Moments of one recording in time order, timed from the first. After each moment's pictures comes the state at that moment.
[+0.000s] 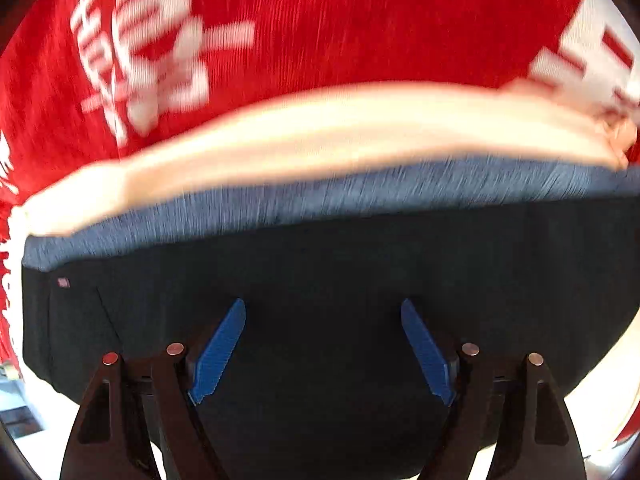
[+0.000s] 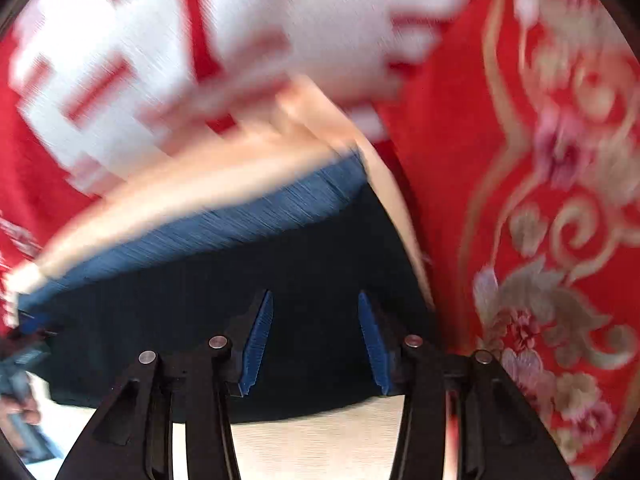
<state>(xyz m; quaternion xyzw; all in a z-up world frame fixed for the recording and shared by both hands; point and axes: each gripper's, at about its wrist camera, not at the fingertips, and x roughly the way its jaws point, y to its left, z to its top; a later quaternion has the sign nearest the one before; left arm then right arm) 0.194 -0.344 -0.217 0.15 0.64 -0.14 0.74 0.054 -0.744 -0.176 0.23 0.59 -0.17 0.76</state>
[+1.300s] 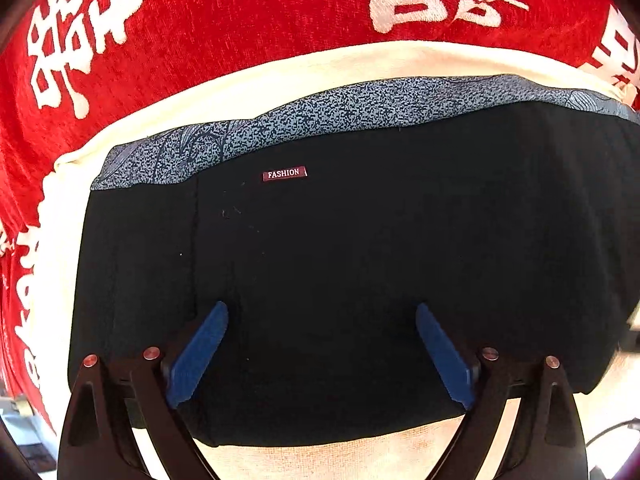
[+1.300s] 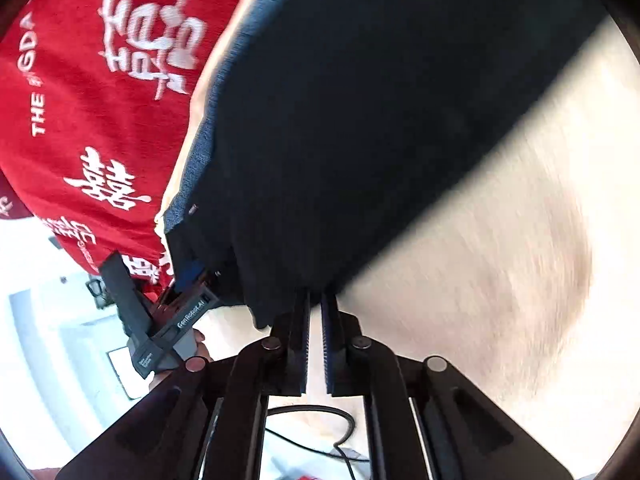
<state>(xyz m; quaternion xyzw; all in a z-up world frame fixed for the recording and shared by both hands) 0.209 -0.077 -0.241 0.19 0.59 -0.15 0.77 0.056 -0.383 -0.243 0.52 0.57 0.03 0.64</state>
